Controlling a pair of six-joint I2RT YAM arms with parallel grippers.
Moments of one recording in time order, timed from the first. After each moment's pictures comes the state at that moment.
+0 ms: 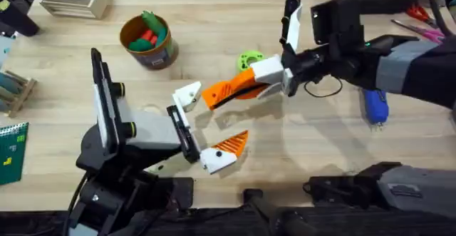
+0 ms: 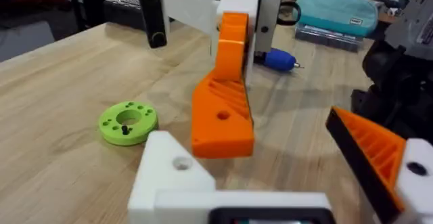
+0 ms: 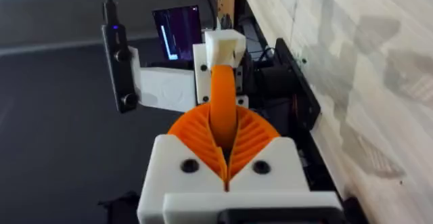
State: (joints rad) left arm -0.32 0.01 0.01 -0.07 0.81 -0.05; right arm 0.37 1.44 0.76 -0.14 -1.35 0.77
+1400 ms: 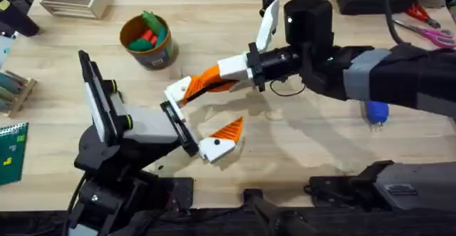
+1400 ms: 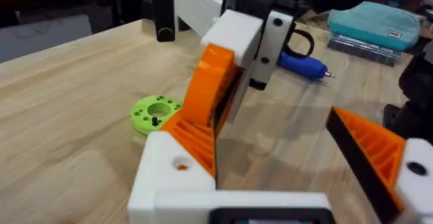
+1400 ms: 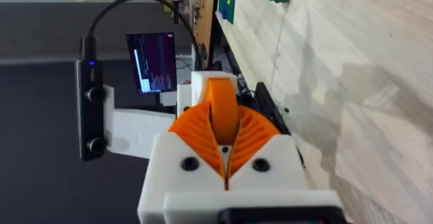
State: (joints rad) left arm -0.31 0.01 0.01 -0.06 0.71 -0.08; right arm 0.56 1.54 0.76 0.30 -1.06 1.02
